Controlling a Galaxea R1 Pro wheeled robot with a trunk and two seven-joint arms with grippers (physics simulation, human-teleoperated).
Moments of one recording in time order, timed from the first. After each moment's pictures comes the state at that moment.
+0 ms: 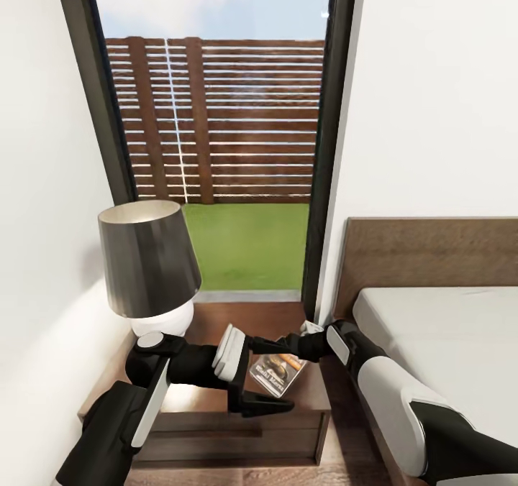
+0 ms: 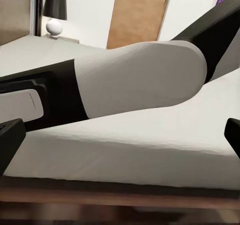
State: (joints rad) left arm -0.42 -0.03 -0.24 -1.59 0.10 0.60 -1.40; right arm -0.93 0.10 -0.20 -0.30 -0.04 0.75 0.38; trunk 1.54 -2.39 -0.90
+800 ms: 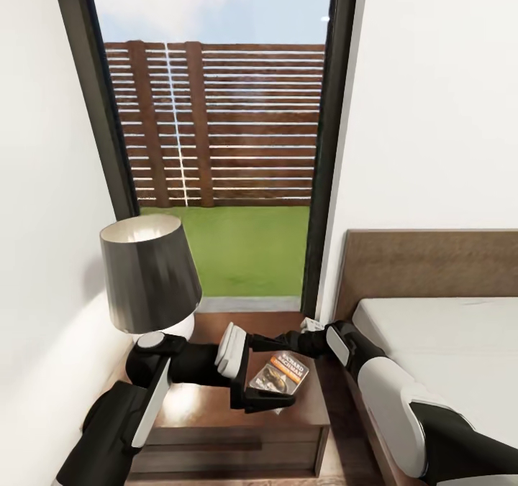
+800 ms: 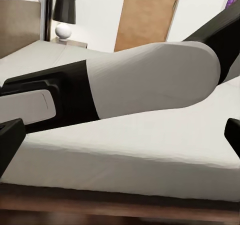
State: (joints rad) left arm -0.42 -0.03 -0.24 -1.59 0.10 0.60 -1.36; right arm -0.93 0.10 -0.20 -0.30 -0.04 0.67 0.38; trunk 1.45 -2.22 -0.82
